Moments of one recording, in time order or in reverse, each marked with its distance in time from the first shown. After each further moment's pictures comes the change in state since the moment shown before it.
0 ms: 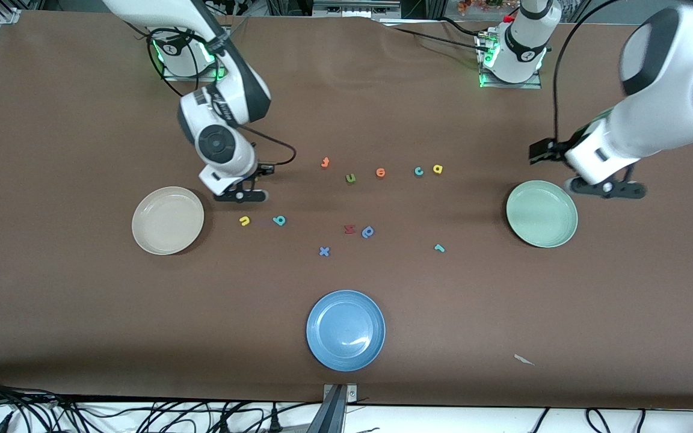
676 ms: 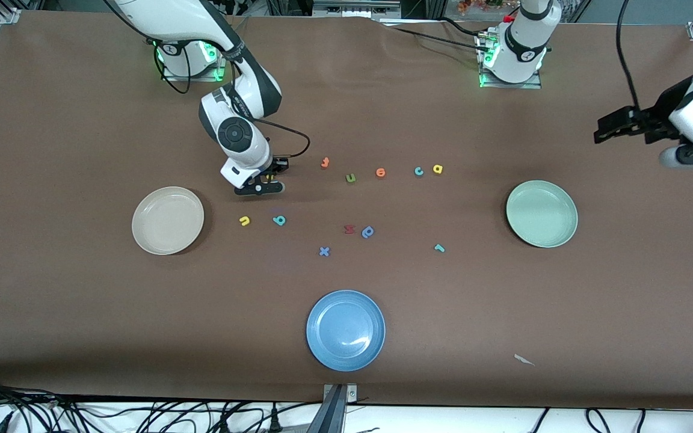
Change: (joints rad) left arm 0.082 -0.038 0.052 0.258 0.001 -0.290 0.008; right arm 0.003 0.075 0.122 -0.187 0.001 0.371 0.040
